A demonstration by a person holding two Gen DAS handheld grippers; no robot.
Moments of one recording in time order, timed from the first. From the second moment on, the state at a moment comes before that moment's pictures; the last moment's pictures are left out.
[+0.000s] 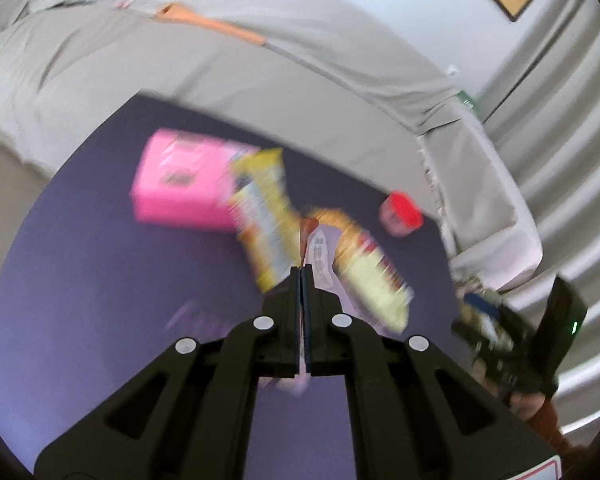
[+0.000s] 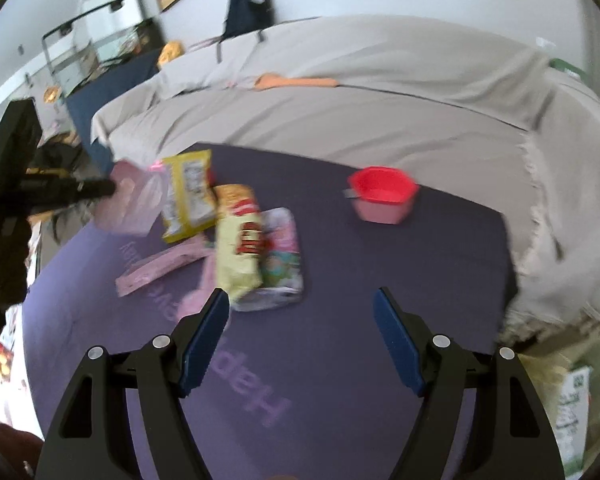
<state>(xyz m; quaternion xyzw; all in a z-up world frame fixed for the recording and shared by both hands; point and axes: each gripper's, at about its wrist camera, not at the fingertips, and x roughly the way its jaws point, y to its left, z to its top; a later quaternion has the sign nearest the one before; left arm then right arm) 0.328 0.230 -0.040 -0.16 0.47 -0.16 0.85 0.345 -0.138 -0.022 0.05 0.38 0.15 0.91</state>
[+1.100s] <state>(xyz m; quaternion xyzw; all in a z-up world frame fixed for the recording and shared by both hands) 0.297 0.260 -0.105 -0.18 0.49 -0.11 0.84 0.333 -0.073 -0.041 -0.01 0.42 0.16 0.89</state>
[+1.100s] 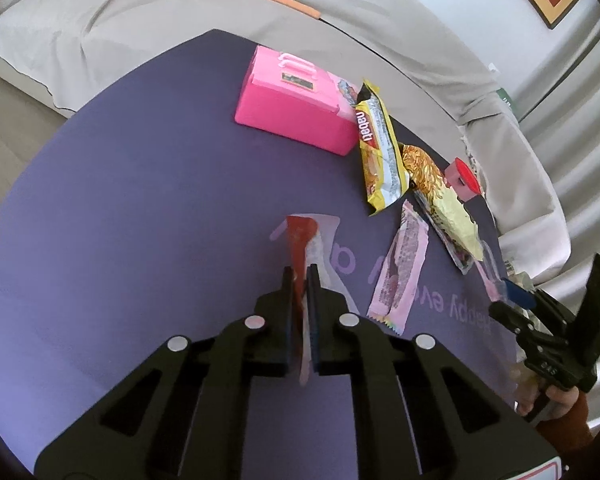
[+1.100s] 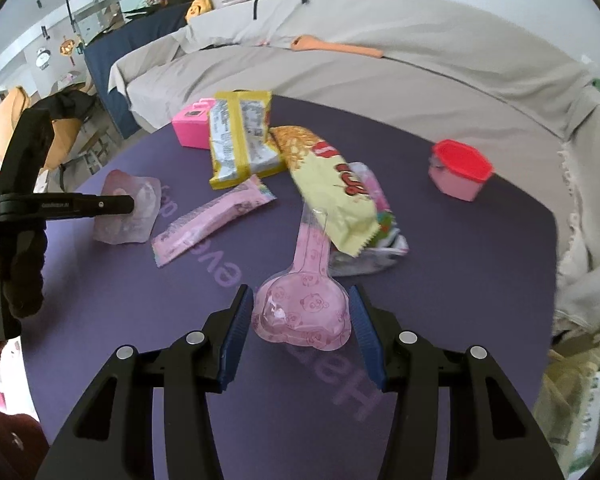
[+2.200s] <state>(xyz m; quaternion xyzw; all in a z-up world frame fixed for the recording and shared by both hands) 0.238 0.073 0.045 -0.05 0.36 -0.23 0.90 0.214 -0.189 0.034 0.02 0.29 0.08 0.95</state>
